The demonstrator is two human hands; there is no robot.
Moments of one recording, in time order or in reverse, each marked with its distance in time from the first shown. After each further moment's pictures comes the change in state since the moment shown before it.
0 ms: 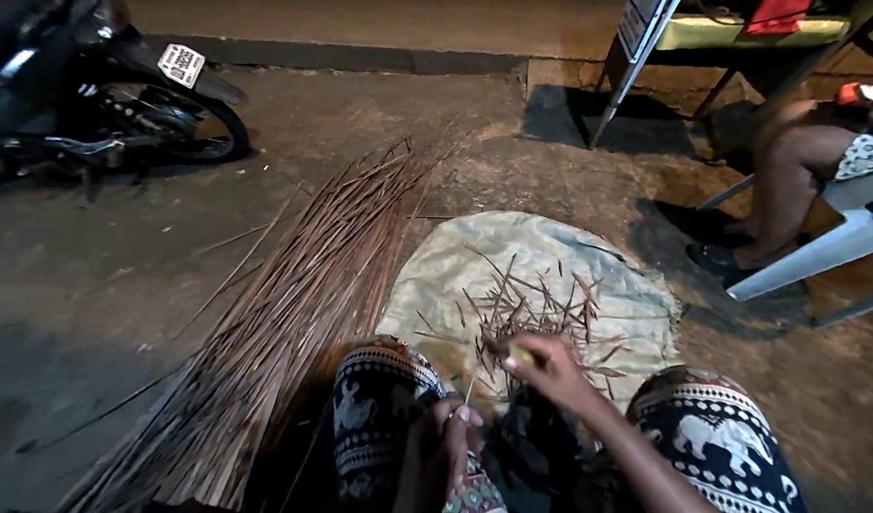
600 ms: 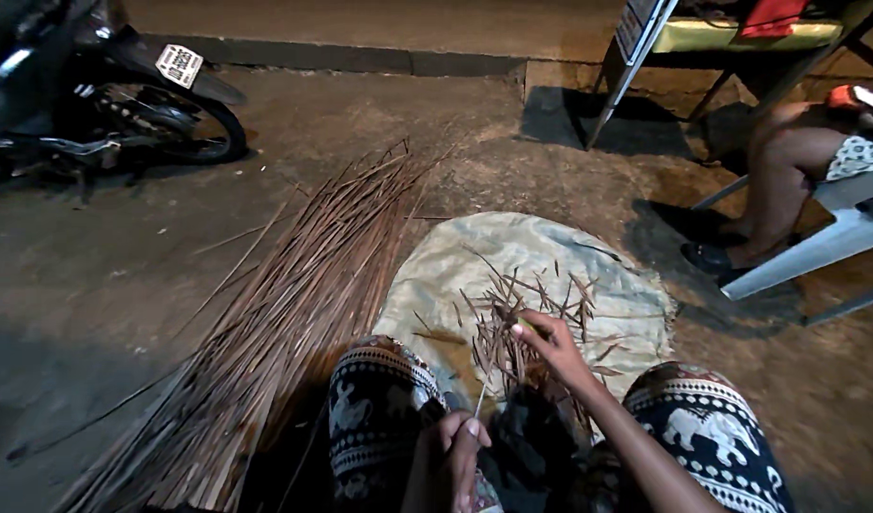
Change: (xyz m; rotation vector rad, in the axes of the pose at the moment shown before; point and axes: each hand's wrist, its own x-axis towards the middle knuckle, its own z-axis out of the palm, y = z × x) left_hand -0.008 0.011 0.012 0.025 -0.072 -0.097; right_hand 0.011 0.030 -0.012 0.059 0.144 0.136
